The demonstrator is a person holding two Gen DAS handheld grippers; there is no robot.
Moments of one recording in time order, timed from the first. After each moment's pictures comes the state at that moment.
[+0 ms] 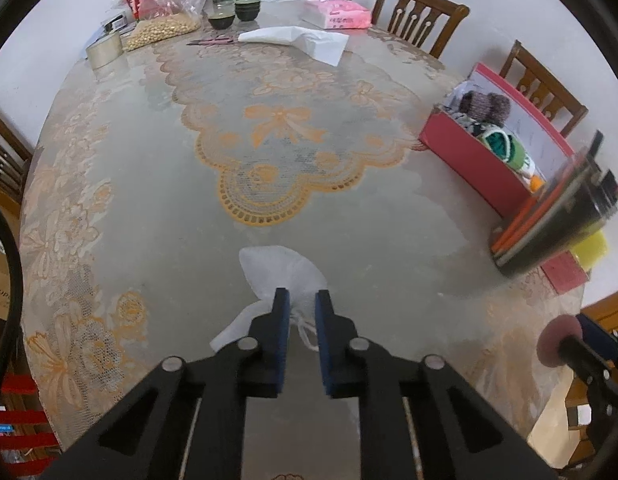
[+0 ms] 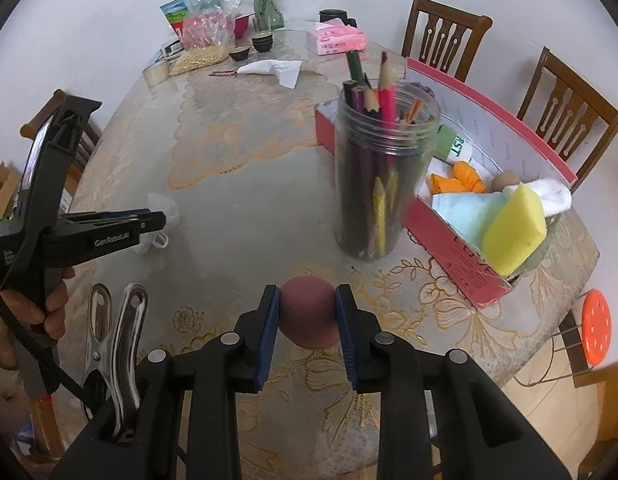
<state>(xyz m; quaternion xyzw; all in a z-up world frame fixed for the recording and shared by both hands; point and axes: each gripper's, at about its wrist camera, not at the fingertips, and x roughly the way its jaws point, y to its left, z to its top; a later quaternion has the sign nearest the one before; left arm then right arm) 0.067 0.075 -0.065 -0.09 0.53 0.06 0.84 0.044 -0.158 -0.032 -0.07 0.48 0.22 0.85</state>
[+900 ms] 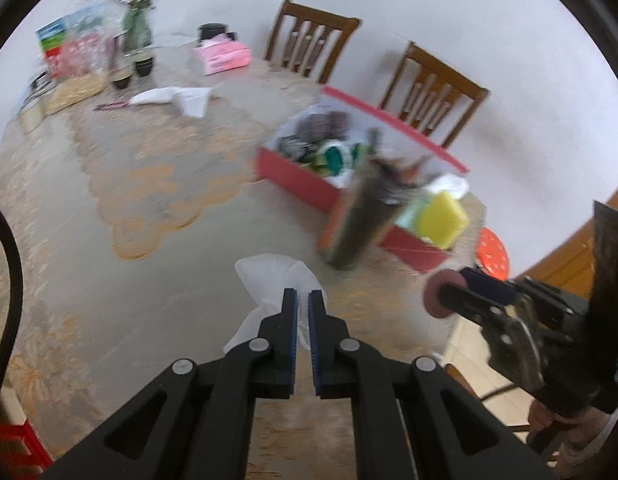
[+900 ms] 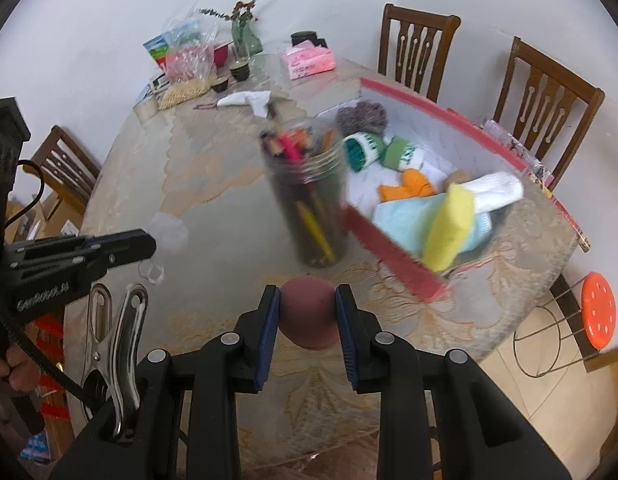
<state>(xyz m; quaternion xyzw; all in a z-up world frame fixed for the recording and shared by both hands) 0.041 -0.029 0.023 -0.08 0.48 -0.09 0.87 0.044 -0.216 0.001 -0.02 0.46 0.21 0.86</state>
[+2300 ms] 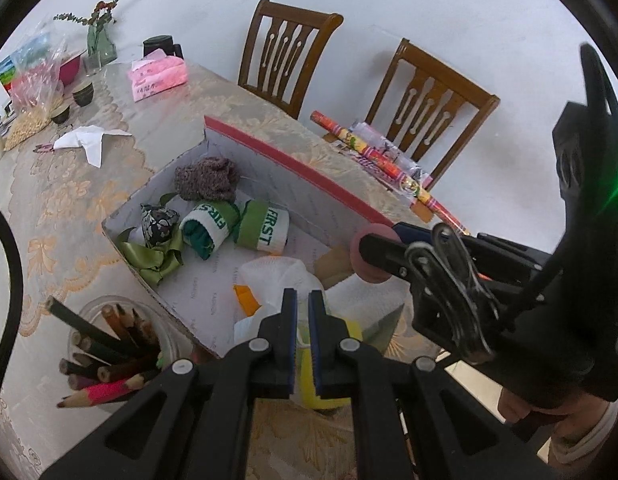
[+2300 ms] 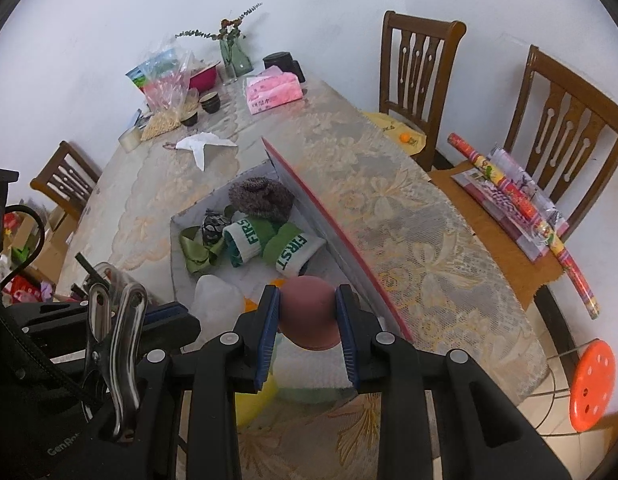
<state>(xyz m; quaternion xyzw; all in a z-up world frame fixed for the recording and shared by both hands) 0.186 -0.196 0.018 -0.09 0.48 -0.05 0.87 0.229 -0.329 -0.001 -0.02 0.45 0.27 0.85</state>
